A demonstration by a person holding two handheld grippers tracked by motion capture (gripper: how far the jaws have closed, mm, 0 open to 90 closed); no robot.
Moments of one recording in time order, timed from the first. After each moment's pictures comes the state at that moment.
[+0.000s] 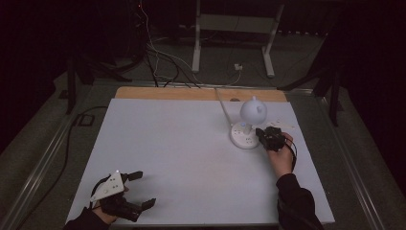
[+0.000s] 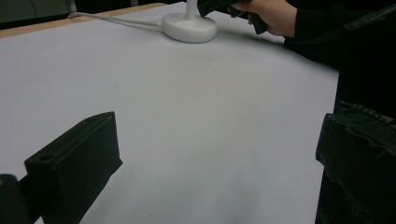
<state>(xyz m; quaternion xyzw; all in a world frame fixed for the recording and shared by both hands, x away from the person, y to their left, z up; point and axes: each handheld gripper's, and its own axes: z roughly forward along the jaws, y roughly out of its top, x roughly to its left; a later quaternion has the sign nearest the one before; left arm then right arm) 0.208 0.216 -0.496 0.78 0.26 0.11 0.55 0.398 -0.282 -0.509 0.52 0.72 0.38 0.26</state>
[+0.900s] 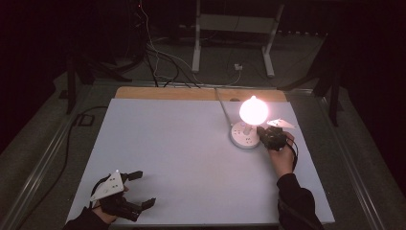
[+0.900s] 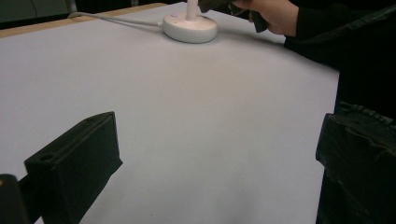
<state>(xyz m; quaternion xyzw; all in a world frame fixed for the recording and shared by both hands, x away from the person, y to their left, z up) 0.208 0.216 -0.496 0.78 0.26 0.11 0.55 0.397 -0.286 -0.504 0.52 0.71 0.39 0.28</state>
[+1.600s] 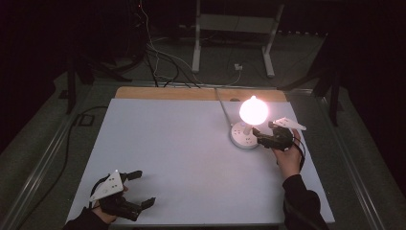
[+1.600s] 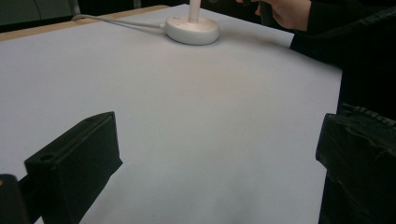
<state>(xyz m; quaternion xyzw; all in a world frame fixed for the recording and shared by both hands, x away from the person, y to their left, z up) 0.208 0.217 -0.496 0.78 0.27 0.12 0.55 0.386 -0.297 -0.485 0.47 0.71 0.44 0.27</state>
